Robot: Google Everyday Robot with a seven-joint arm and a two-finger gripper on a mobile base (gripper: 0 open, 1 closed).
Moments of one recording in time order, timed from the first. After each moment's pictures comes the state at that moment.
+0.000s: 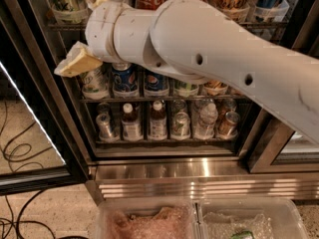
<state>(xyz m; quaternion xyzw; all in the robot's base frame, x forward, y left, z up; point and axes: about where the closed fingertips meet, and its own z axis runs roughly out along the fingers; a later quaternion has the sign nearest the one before) 0.554 0.163 1.046 -0.58 0.47 0.05 0.67</state>
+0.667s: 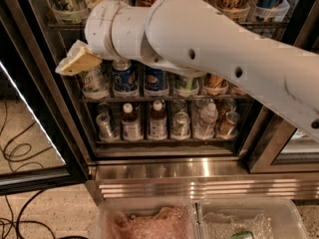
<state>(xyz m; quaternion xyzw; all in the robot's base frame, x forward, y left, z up) 0.567 0.166 1.041 -0.58 0.48 0.05 0.66</state>
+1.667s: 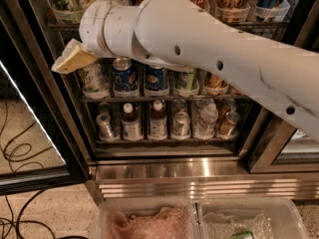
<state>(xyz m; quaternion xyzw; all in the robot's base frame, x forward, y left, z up) 0.582 0.185 1.033 -0.59 0.48 0.06 0.65</state>
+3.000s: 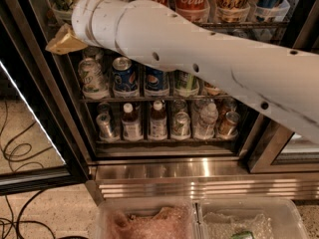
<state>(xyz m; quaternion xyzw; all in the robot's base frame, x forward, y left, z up) 0.616 0.193 1.059 -0.53 0.48 0.01 0.70</state>
